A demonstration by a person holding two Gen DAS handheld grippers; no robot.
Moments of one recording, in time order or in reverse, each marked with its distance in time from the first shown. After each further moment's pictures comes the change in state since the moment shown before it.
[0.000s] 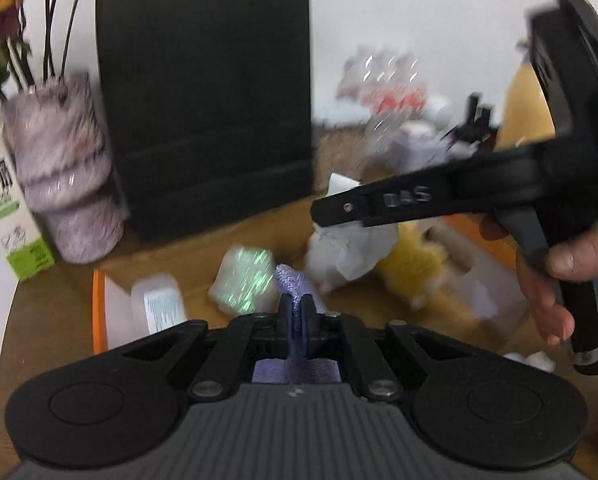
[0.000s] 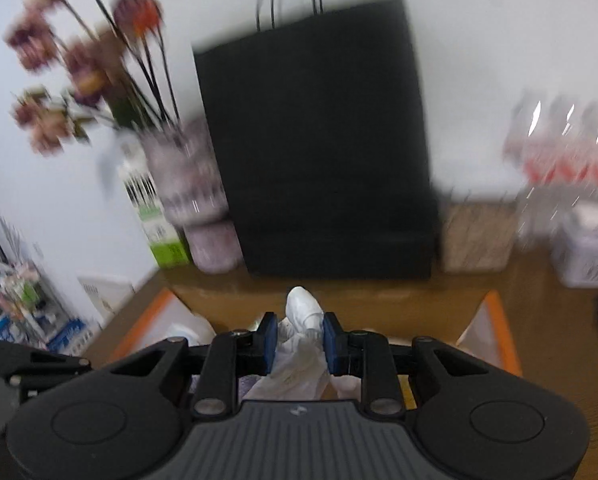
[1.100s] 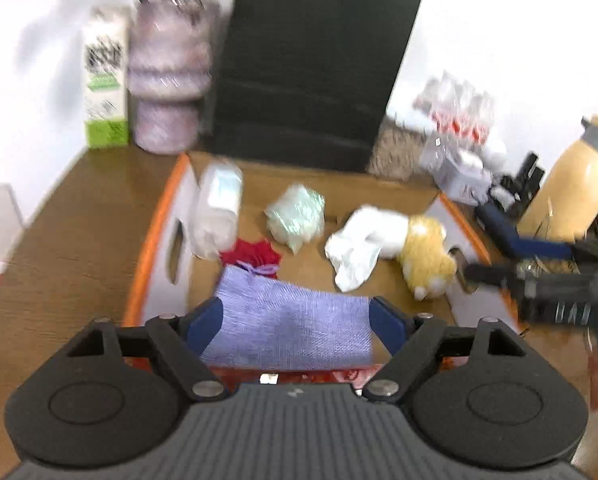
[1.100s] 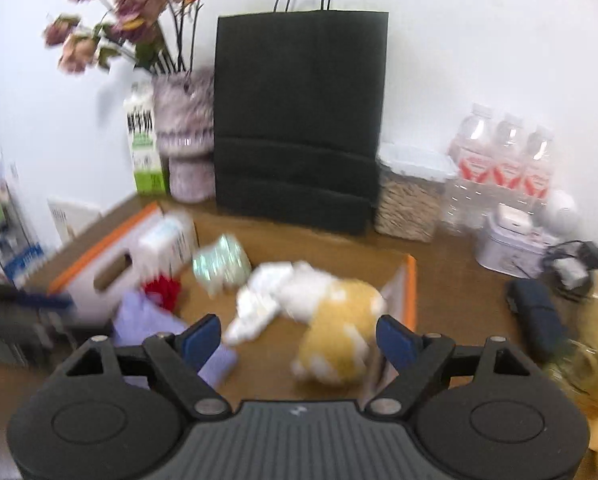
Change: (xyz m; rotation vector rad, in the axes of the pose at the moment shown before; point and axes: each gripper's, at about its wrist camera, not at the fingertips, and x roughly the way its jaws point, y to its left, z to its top) left arm -0.091 -0.007 -0.039 -0.392 0.034 0.107; right arm -0.134 0.012 -0.059 -0.209 0.043 -0.173
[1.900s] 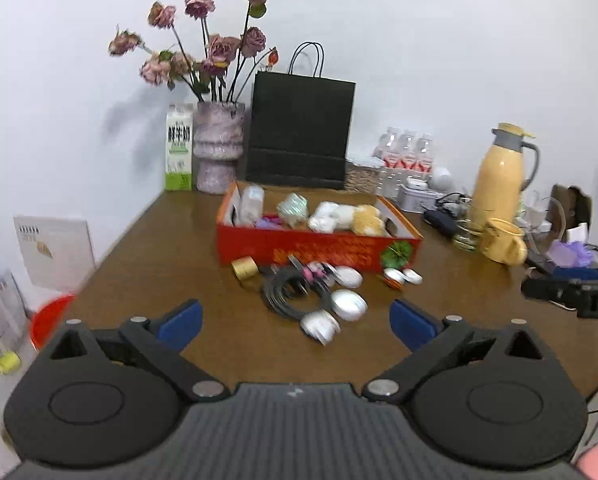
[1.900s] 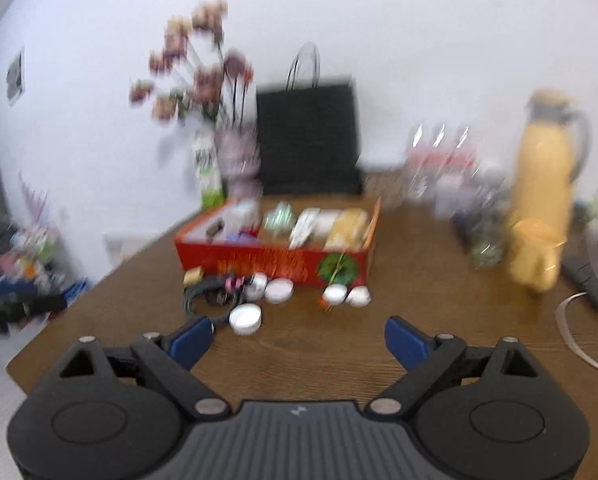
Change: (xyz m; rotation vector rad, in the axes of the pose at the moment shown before) left arm -0.245 -0.053 -0.210 0.055 -0.280 0.047; right arm -0.274 0.029 -0.212 0.098 -0.300 0.029
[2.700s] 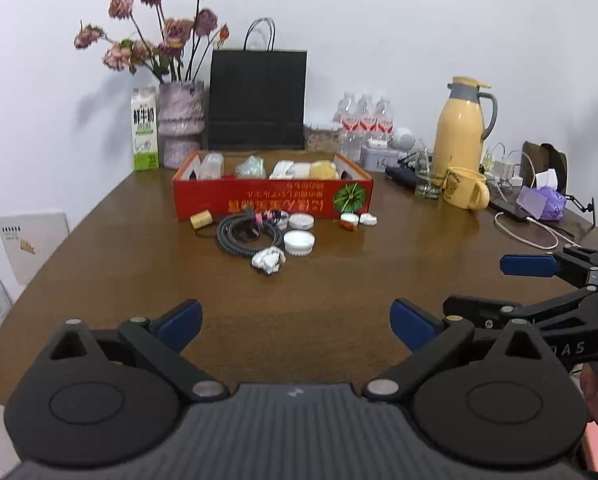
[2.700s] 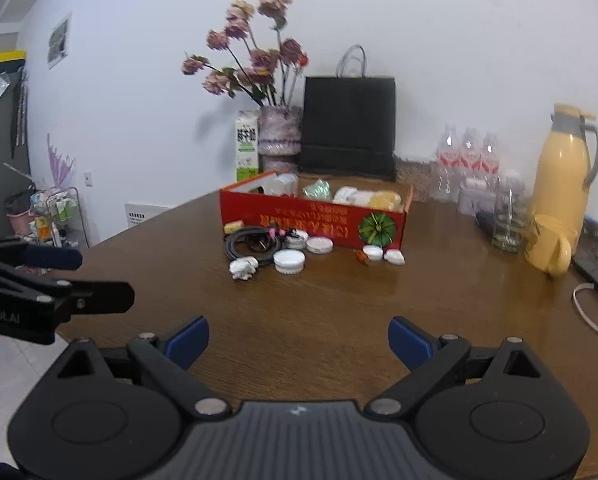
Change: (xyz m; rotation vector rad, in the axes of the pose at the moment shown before) left arm -0.011 -0.039 -0.056 0.104 0.054 -0.032; right arm 0.005 0.029 -0.065 -0.077 0.100 0.064
